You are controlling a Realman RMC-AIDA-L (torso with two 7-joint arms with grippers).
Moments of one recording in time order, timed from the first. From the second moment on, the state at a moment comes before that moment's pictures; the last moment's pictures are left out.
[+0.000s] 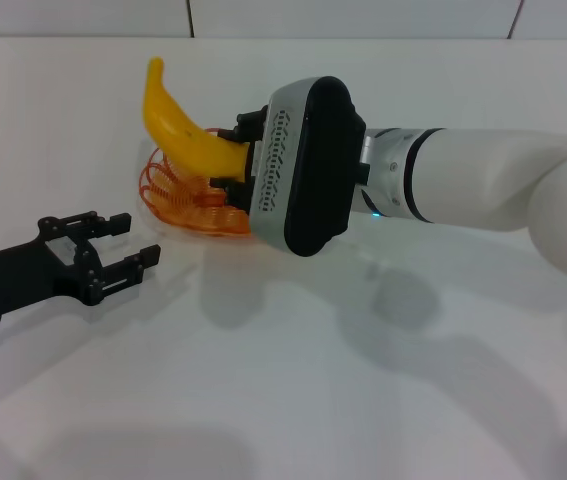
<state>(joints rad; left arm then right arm) -0.41 -2.03 0.86 0.49 1.75 1.28 -1.03 0.54 2.05 -2.09 -1.20 -2.38 -0.43 2.10</state>
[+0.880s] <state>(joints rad) -0.42 -2.03 0.86 0.48 1.75 1.28 -1.02 0.54 2.05 -2.10 -1.20 -2.38 -0.42 2.10</state>
